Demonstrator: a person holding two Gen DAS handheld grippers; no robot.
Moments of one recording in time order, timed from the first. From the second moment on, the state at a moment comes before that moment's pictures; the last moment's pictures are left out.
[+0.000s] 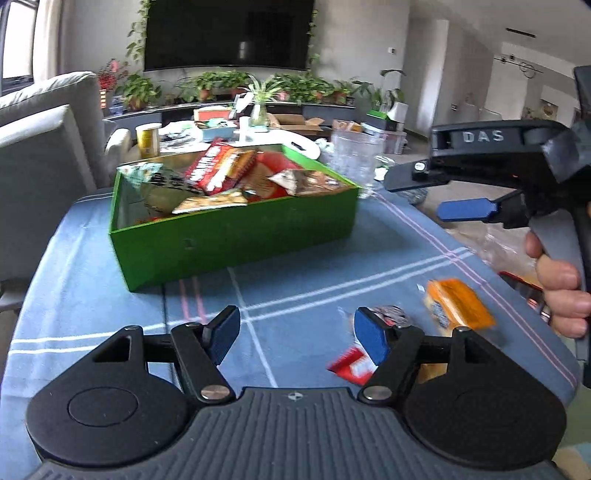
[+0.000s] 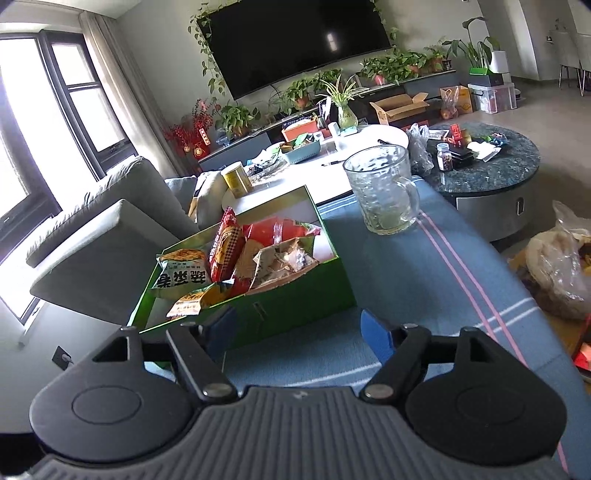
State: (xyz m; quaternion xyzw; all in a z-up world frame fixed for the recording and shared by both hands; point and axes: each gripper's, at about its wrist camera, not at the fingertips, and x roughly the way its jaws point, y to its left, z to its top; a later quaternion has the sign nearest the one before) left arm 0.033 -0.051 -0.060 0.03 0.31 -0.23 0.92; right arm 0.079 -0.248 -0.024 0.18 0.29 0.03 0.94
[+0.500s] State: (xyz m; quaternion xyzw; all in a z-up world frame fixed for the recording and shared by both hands) left arm 0.016 -0.093 -0.074 0.02 0.37 -0.27 0.89; right arm 0.053 -0.264 -0.050 0.20 0.32 0.01 0.93
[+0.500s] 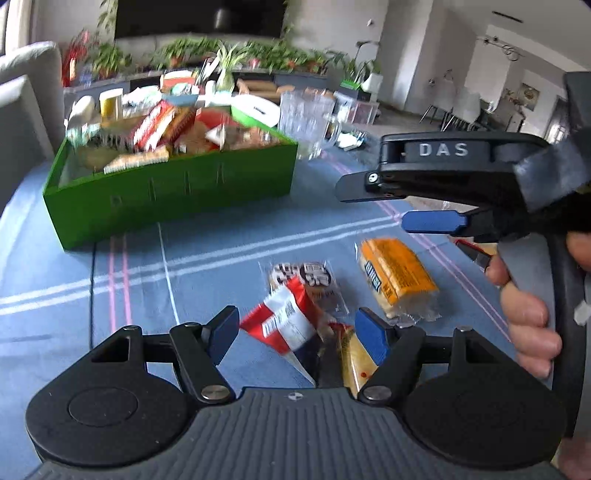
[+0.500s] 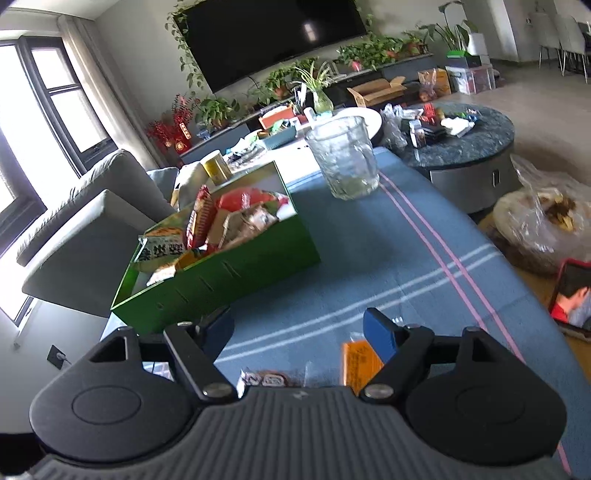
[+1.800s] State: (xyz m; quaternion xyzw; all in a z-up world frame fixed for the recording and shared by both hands) left arm 0.028 -0.054 -0.077 0.00 0.35 -0.18 0.92; right arm 0.036 -0.261 -0.096 0.10 0.36 -0.06 0.92
